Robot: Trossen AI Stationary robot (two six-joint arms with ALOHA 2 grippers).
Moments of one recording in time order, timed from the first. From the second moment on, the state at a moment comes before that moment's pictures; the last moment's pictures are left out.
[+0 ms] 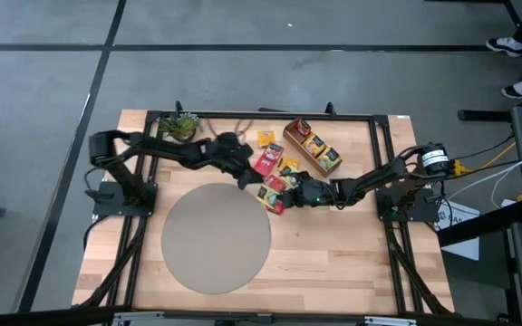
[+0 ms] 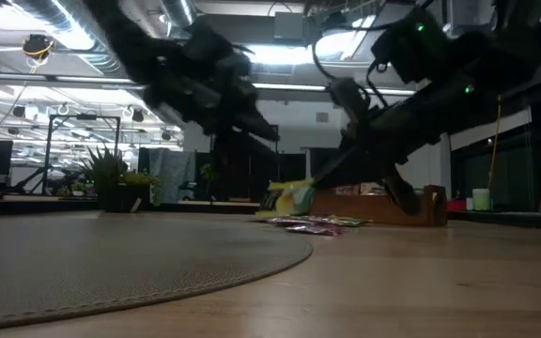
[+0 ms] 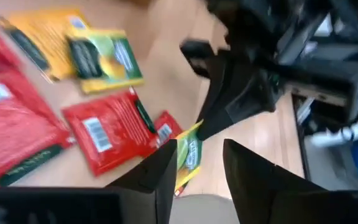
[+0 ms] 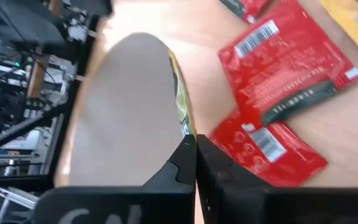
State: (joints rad) left arm 0.31 1.64 0.79 0.32 0.46 -0.56; right arm 0.07 1.69 0.58 0.55 0.22 1.25
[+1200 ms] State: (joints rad) left arm 0.29 1.50 0.29 1.10 0.37 -0.84; right arm -0.01 1.64 0.58 0.88 0.18 1.17
